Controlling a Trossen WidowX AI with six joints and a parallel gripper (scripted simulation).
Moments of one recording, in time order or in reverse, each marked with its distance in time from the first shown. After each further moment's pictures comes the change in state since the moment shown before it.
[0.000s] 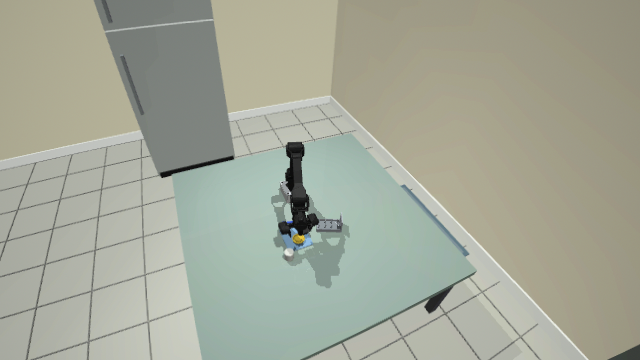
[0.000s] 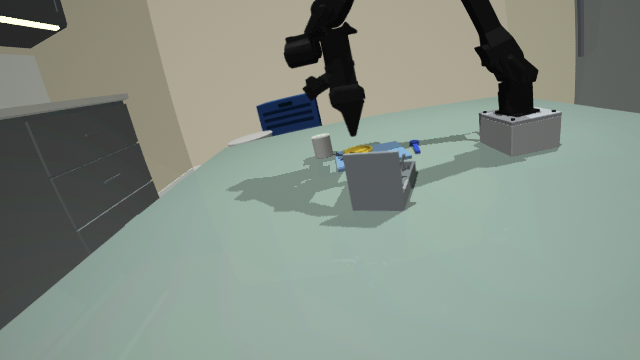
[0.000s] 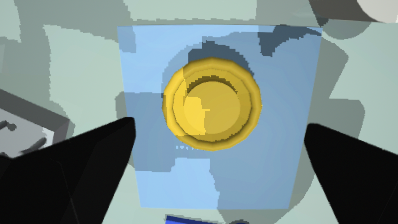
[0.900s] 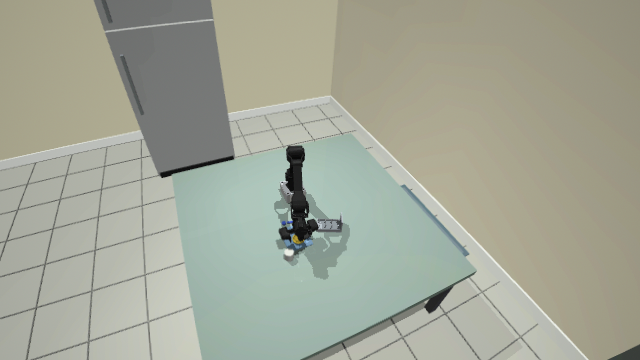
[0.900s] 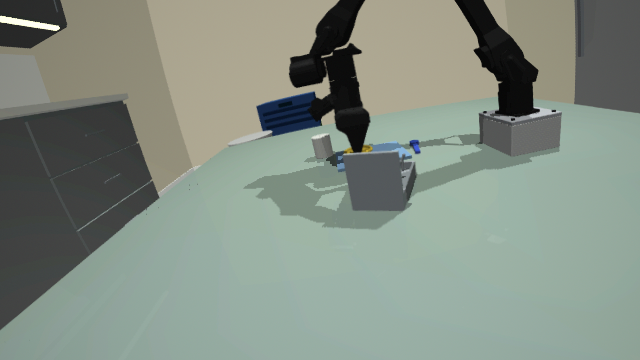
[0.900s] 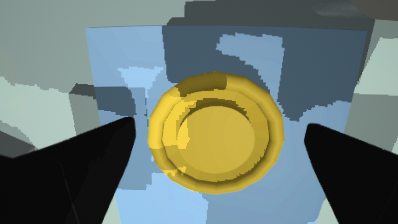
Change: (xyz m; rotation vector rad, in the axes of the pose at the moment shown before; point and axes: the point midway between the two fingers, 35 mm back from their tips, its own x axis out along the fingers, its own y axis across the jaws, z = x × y) arm 0.044 0.001 -0.002 -0.002 0.002 0.001
